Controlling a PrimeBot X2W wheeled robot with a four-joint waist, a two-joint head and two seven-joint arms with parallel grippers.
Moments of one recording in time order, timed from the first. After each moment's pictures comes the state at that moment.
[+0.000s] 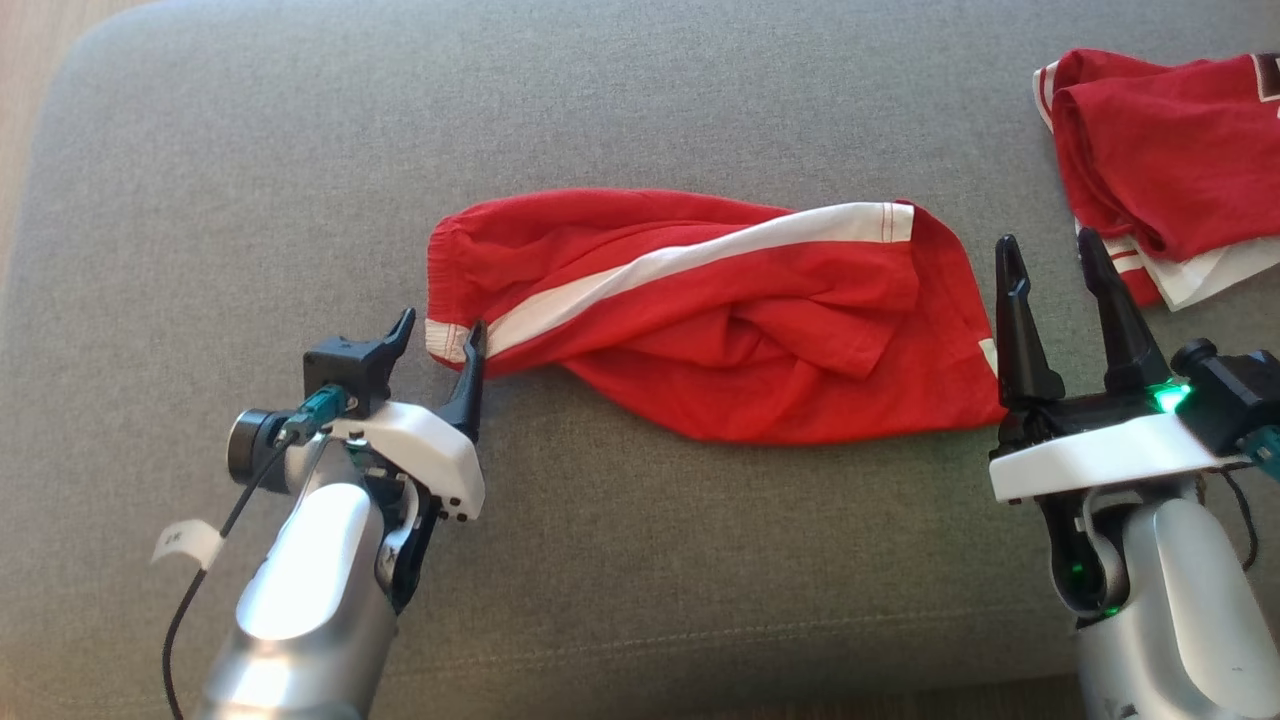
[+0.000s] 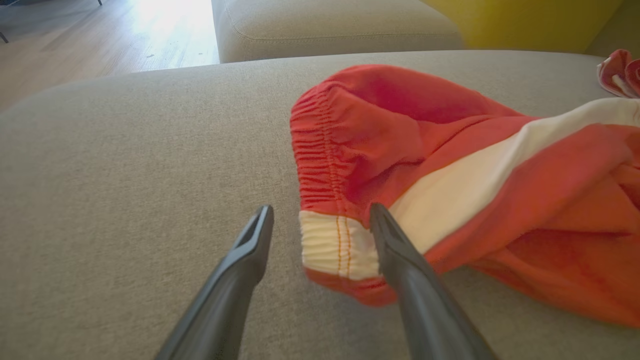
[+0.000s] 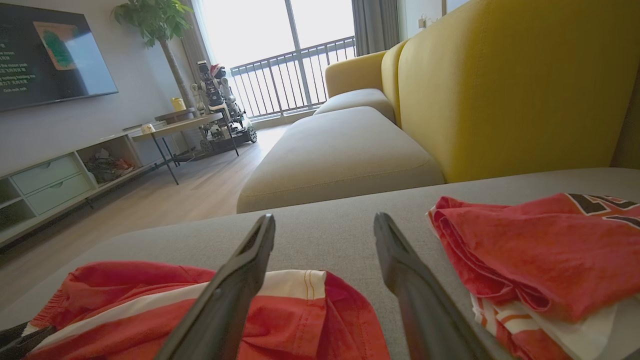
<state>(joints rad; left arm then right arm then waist) -0.47 0.07 -0.34 0.71 -0.23 -0.04 -0.24 -0.24 -0.05 -0.04 0.15 0.25 0.13 -0.26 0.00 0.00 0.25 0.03</state>
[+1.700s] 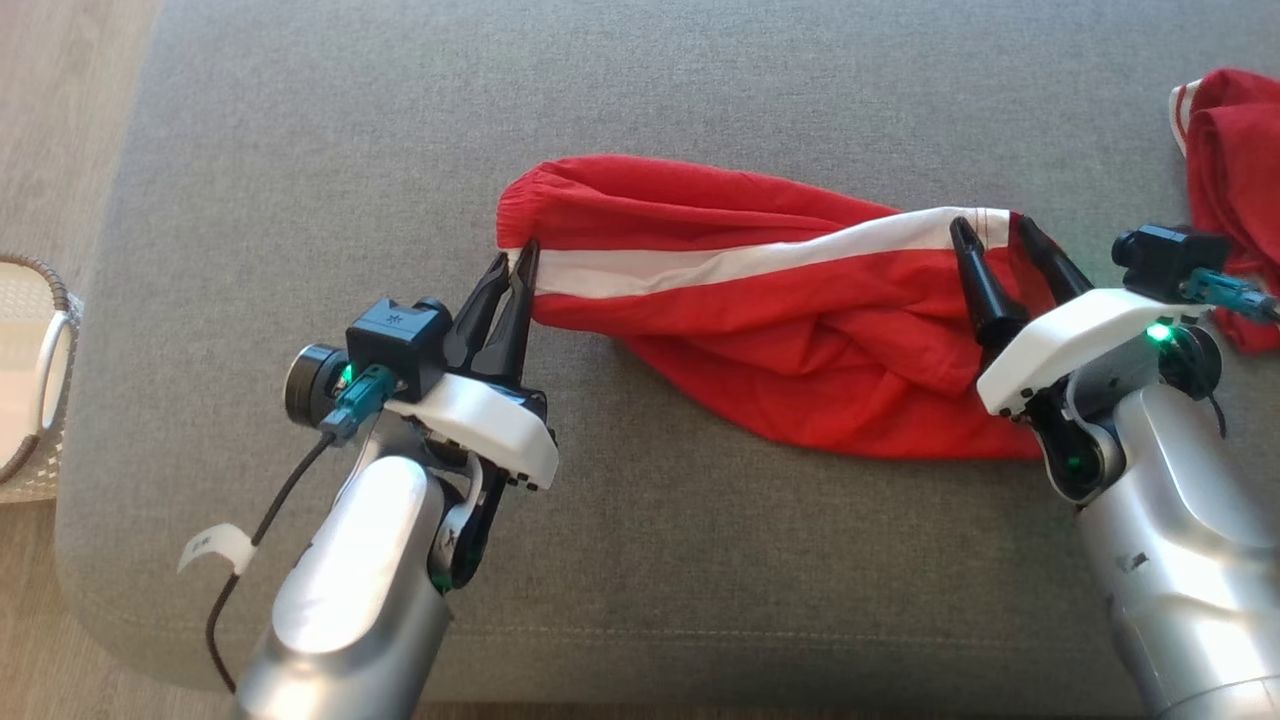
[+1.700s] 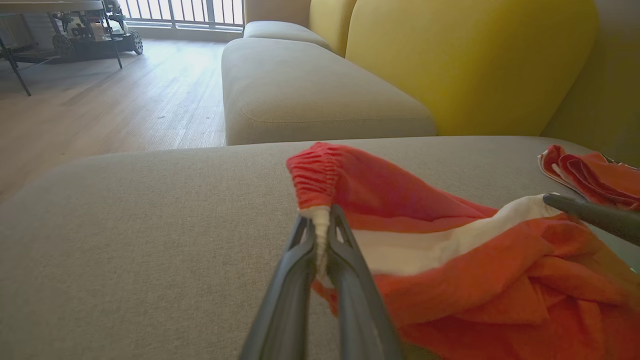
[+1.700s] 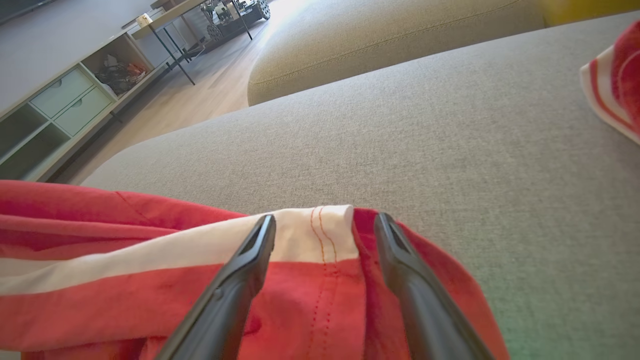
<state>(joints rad) -0.43 0.06 -0.44 0.38 -0.27 0.01 -0.22 -0.57 -0.17 0.12 0.68 0.50 0.13 -0.09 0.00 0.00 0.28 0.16</state>
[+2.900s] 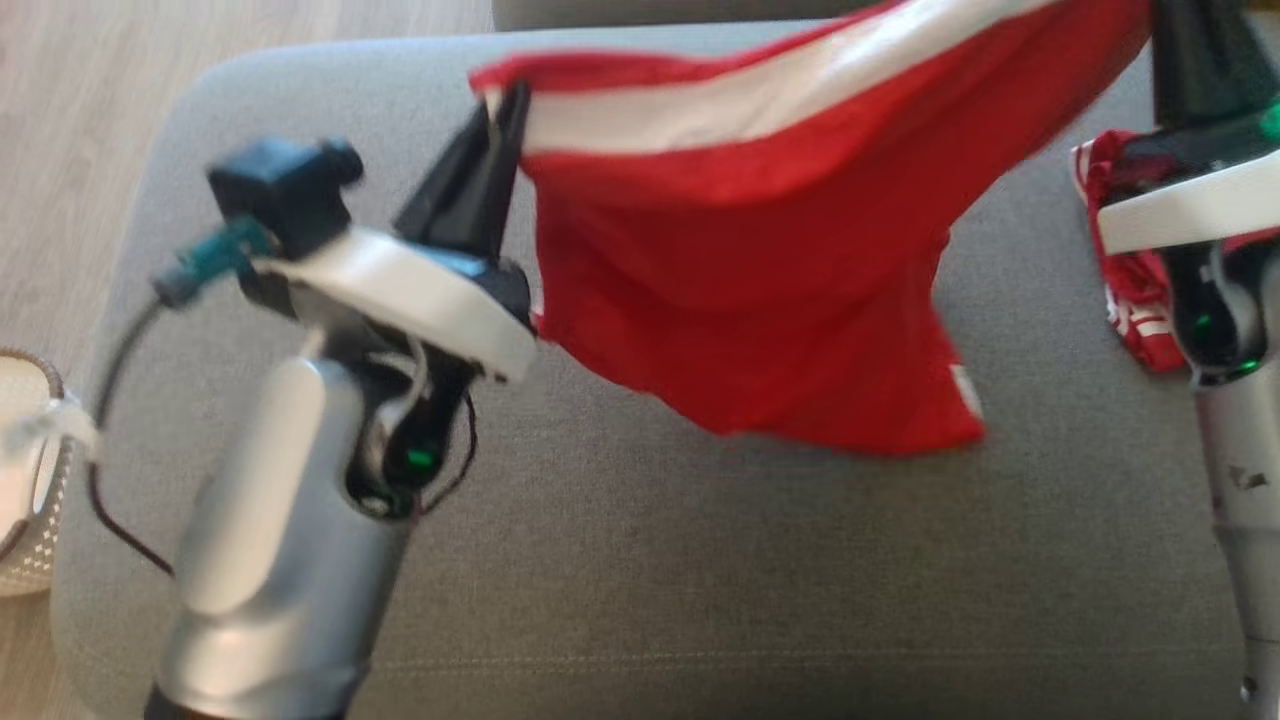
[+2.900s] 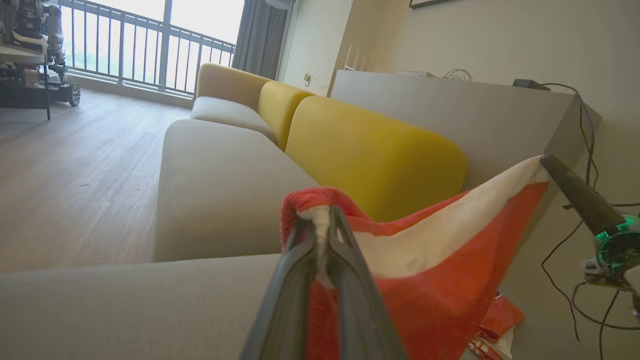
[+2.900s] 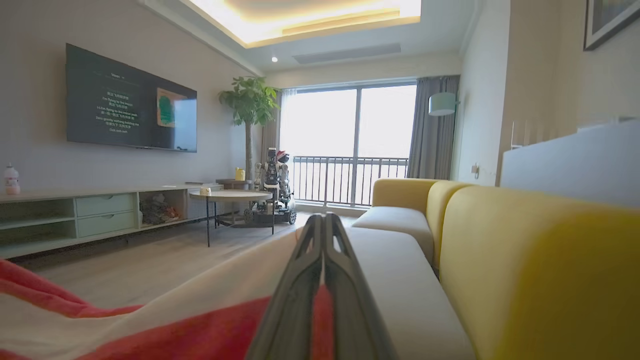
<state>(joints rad) -0.49 0.08 -0.36 0.04 -0.52 -0.01 0.06 -0.65 -0.29 0.09 0.25 0.35 0.13 -0.23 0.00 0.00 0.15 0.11</state>
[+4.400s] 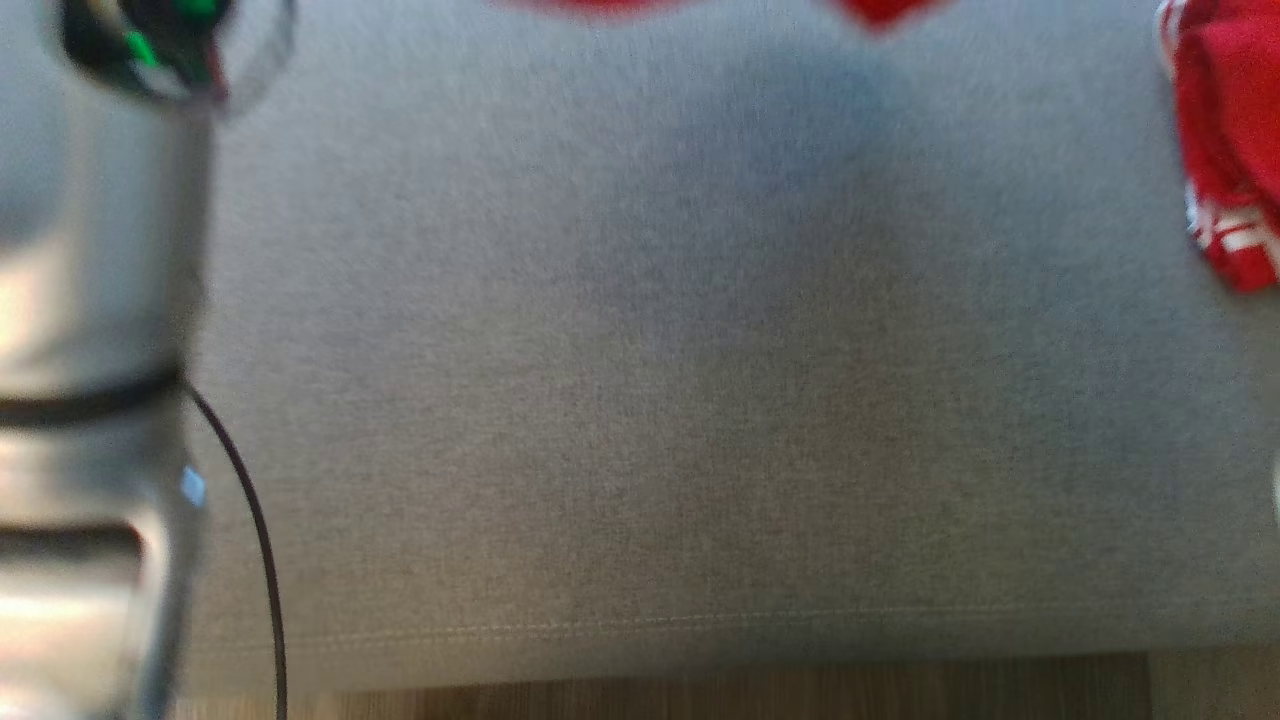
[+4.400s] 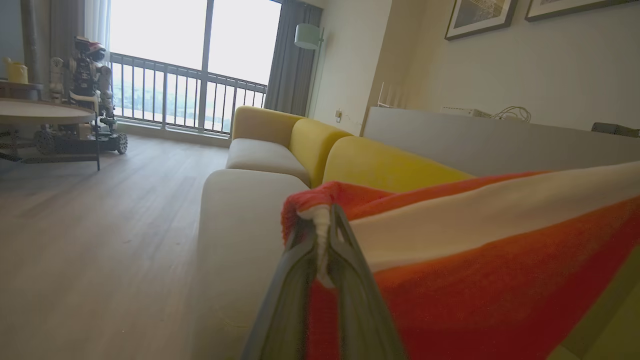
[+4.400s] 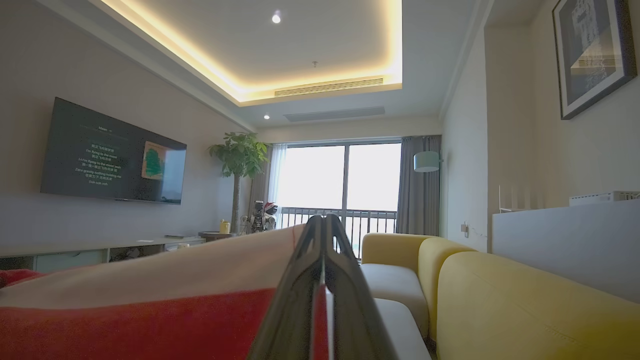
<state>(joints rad) -1.13 0.14 -0.24 0.19 -0.54 0.08 0.21 -1.23 -0.22 0.00 0.23 0.29 0.13 -0.06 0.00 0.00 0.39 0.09</state>
